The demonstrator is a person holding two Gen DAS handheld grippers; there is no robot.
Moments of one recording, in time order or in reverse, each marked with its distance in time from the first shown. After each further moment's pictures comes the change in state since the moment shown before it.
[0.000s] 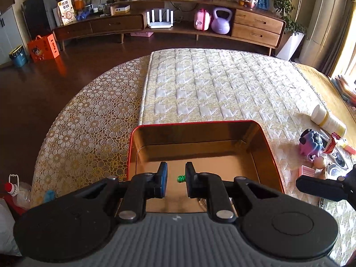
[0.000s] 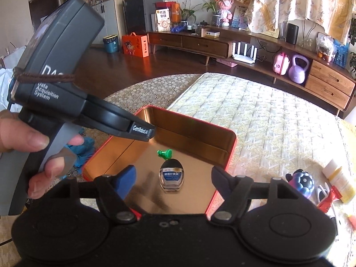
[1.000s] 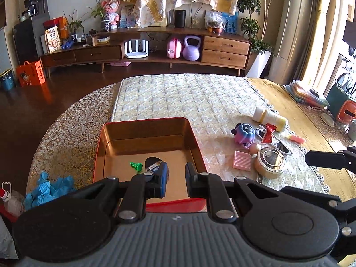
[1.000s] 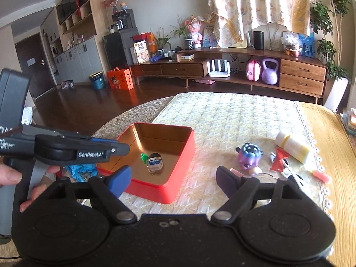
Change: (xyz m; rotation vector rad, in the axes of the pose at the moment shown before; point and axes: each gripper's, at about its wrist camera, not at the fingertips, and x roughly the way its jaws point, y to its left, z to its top) left arm -0.109 -0.060 -0.071 0.062 -0.171 -0.104; right arm -0.121 -0.043 -0.062 0.179 -0.160 -0.027
